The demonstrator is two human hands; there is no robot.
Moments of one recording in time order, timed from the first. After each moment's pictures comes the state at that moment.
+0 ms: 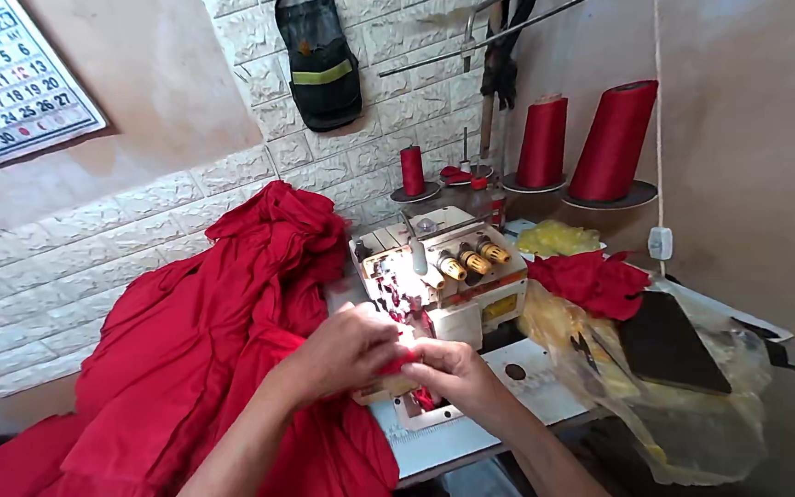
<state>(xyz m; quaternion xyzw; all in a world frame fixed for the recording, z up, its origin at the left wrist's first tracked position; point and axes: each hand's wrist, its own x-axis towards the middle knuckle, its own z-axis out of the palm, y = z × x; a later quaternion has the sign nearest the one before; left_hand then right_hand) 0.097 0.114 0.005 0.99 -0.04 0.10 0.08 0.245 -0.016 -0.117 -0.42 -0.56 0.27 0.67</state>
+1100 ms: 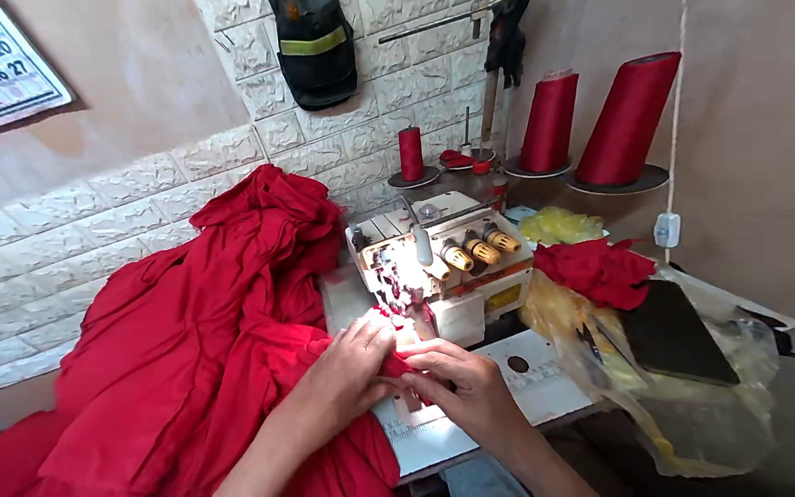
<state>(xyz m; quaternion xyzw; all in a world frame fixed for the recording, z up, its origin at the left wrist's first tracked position) 0.082 0.106 -0.045 0.98 -0.01 0.19 0.00 0.235 -0.013 -0.143 -0.52 -0.59 -0.09 0.61</state>
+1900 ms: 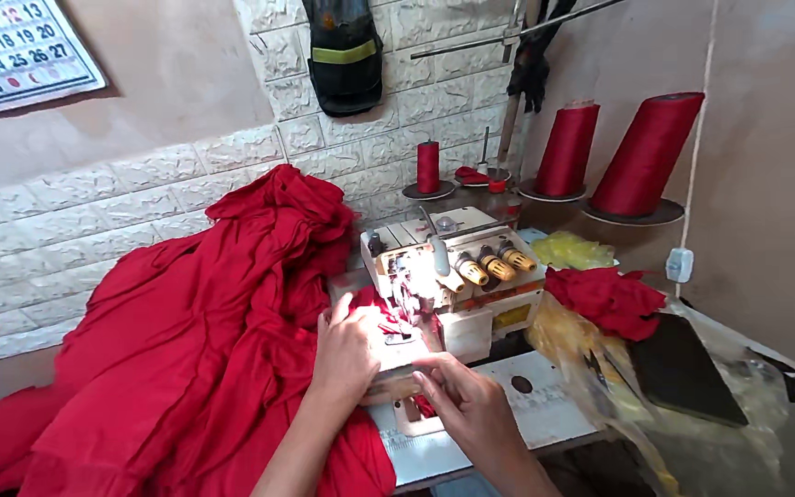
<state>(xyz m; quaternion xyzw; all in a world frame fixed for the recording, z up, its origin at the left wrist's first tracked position) 0.106 0.113 -0.060 0.92 0.26 0.29 0.01 0.224 -0.011 -0.144 -0.60 -0.55 -0.13 0.57</state>
